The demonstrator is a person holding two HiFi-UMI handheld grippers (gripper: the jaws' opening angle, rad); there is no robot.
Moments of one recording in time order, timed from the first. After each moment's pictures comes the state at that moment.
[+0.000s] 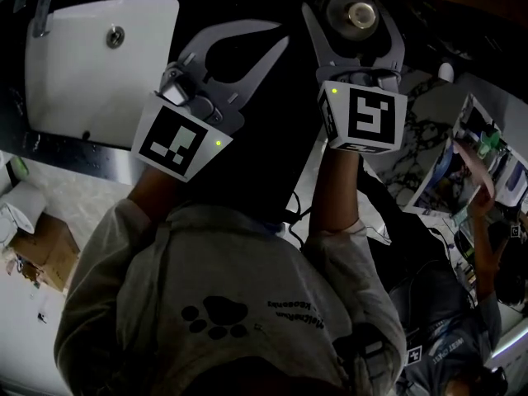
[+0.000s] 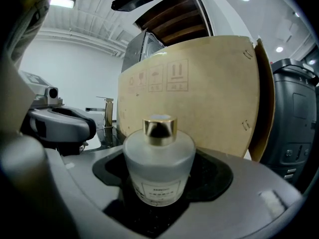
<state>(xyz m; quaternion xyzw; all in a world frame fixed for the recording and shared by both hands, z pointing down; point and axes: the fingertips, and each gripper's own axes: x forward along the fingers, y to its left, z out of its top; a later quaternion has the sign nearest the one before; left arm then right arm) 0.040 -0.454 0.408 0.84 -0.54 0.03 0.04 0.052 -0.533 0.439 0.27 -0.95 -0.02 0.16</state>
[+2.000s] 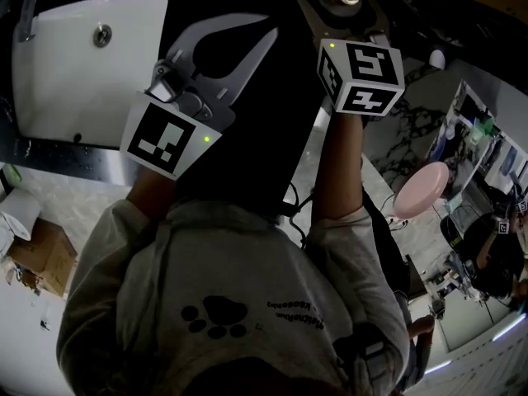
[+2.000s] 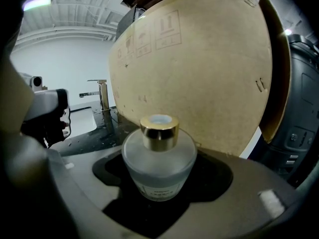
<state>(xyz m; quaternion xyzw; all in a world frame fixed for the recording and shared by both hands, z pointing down) 0.031 -0.451 0.409 0.83 -0.55 -0.01 0.06 0.053 -0.555 0.502 0.26 -0.93 0.06 0.27</state>
